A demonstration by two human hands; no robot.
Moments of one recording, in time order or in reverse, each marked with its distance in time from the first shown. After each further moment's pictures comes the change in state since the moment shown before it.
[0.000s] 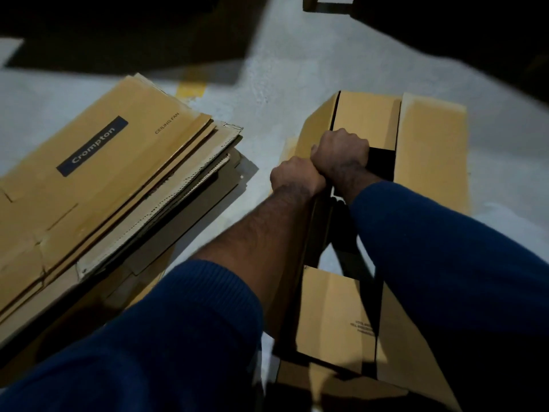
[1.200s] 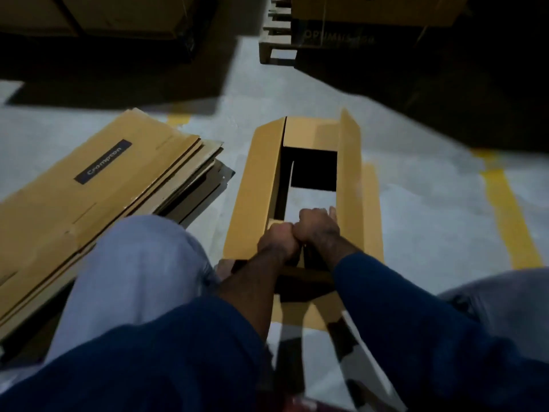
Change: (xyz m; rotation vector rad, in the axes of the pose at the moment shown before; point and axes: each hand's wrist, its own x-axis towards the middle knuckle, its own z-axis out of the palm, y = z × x) left_hand -0.269 0.015 0.002 -0.172 -0.214 0.064; right_hand -0.277 0.045 -0.067 0.129 -0.374 0.044
